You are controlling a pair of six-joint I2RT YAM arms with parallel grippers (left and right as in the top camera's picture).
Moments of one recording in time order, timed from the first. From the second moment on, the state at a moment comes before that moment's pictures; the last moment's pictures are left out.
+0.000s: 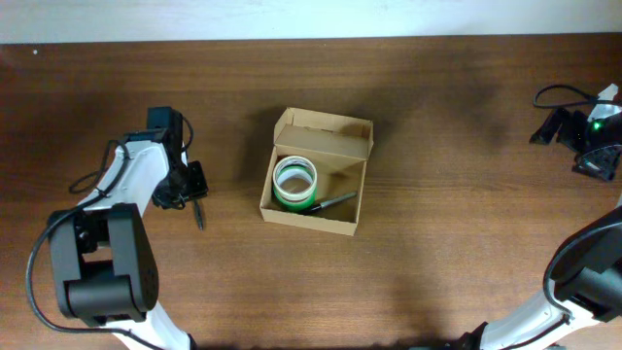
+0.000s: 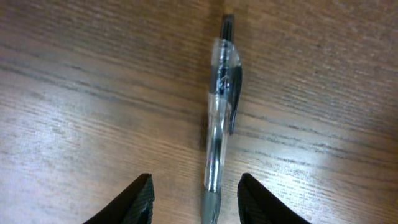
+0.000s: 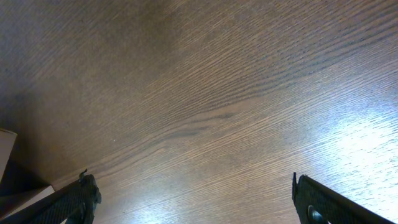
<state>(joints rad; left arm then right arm) 0.06 1.89 1.24 -0.87 -0.04 -0.25 -0.56 1.96 1.85 -1.31 -0.23 0.03</state>
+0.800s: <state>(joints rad) 0.06 1.96 1.24 -0.85 -0.01 -0.22 -0.56 1.96 1.85 -1.31 -0.22 0.03</state>
